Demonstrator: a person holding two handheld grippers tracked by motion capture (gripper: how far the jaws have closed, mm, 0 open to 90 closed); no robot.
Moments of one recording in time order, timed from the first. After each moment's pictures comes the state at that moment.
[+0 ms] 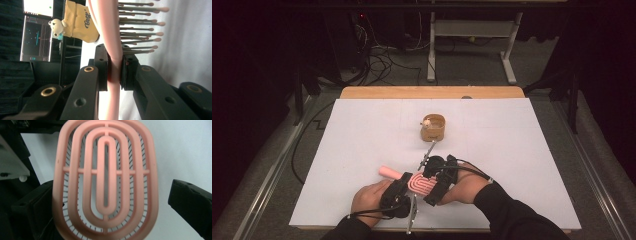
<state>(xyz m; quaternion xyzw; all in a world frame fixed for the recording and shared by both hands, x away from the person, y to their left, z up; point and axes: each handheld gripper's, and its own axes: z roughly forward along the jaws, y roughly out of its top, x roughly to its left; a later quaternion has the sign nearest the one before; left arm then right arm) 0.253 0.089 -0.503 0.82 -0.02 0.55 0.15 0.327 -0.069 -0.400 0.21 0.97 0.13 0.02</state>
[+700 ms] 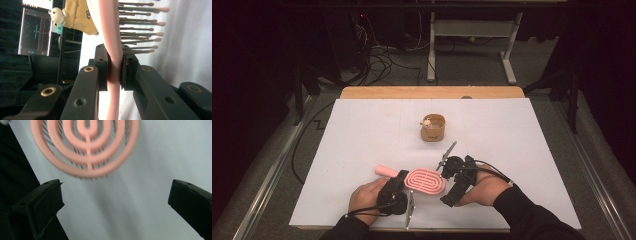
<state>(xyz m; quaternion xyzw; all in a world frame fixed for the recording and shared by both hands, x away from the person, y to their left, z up) 0.260 0.097 -0.502 0.83 0.01 0.55 0.14 0.323 -0.113 -0.396 0.23 0.97 0.12 0.03</state>
